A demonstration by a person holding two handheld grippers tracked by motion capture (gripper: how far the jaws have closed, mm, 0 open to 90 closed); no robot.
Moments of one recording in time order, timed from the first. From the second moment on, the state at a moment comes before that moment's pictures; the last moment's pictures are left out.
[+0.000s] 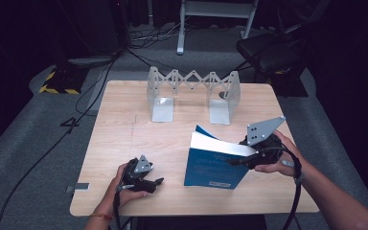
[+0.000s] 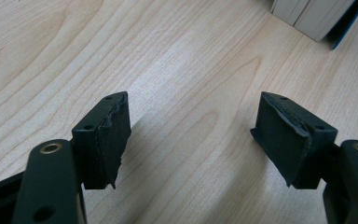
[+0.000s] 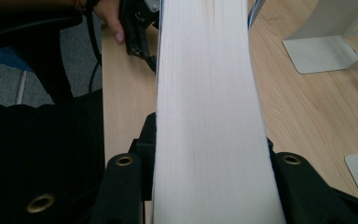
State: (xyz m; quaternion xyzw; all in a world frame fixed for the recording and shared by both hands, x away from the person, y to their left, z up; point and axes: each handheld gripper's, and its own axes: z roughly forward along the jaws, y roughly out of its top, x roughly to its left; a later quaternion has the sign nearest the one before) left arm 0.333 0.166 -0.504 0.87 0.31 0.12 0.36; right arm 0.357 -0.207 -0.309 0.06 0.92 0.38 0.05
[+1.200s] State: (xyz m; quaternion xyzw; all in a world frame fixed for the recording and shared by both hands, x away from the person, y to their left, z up) left arm 0.332 0.164 -0.504 0.87 0.32 0.12 0.36; right arm 0.440 -0.249 -0.273 0.26 0.88 0.35 0.19
